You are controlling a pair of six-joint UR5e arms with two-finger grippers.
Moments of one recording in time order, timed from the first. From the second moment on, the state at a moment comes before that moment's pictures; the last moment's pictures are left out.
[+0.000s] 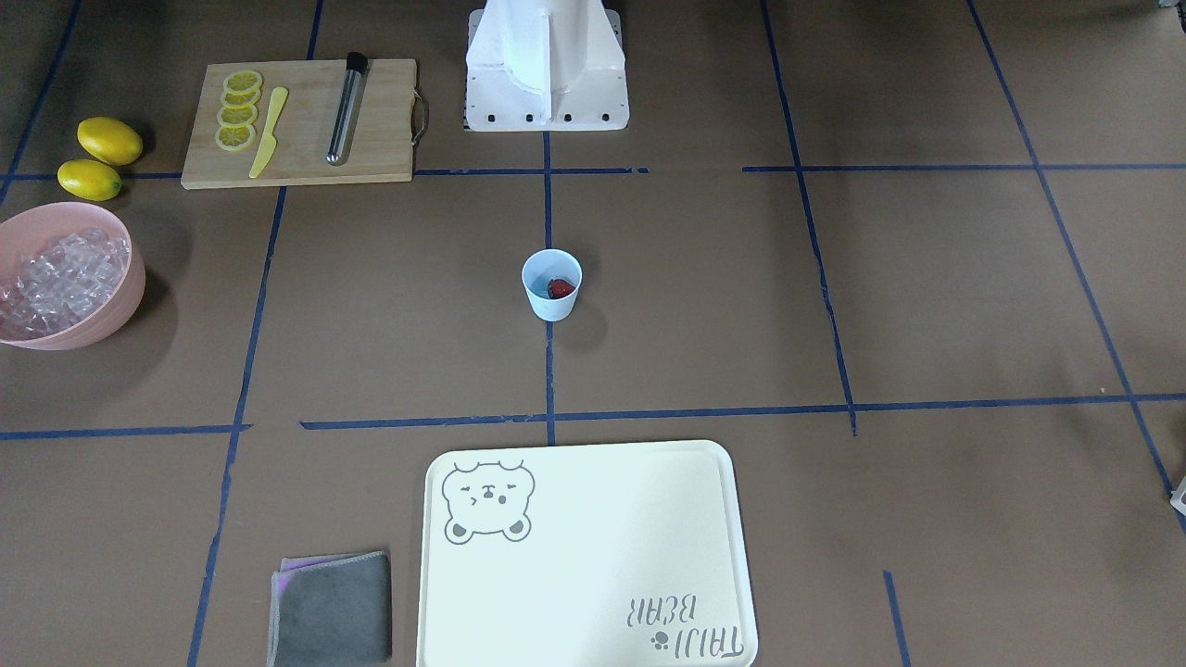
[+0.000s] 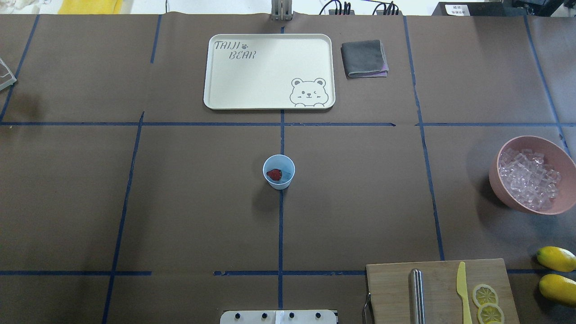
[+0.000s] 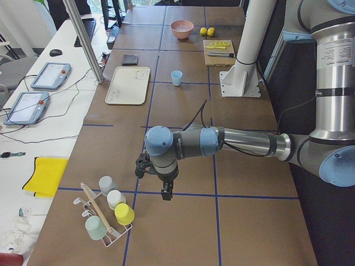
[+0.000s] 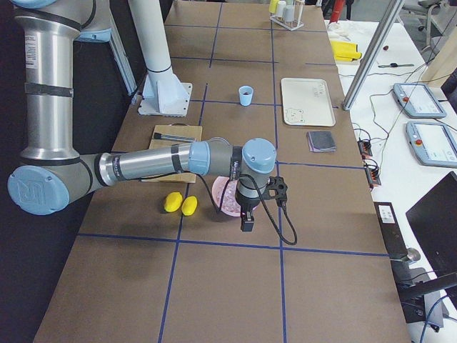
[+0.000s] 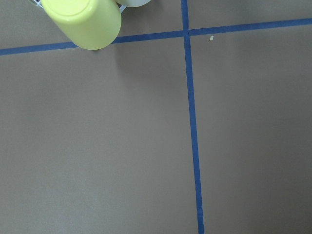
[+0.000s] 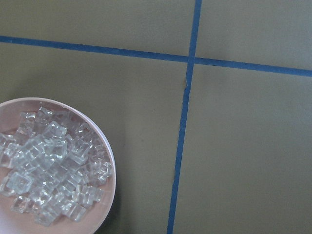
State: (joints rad) left arm -1.62 -1.47 -1.79 -1.31 -2.32 0.23; right arm 1.55 -1.64 1.84 -1.84 2.33 -0.13
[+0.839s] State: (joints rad) left arm -1.58 -1.48 -1.79 -1.31 -2.32 0.23; right arm 1.55 -1.64 1.84 -1.78 2.33 -0.13
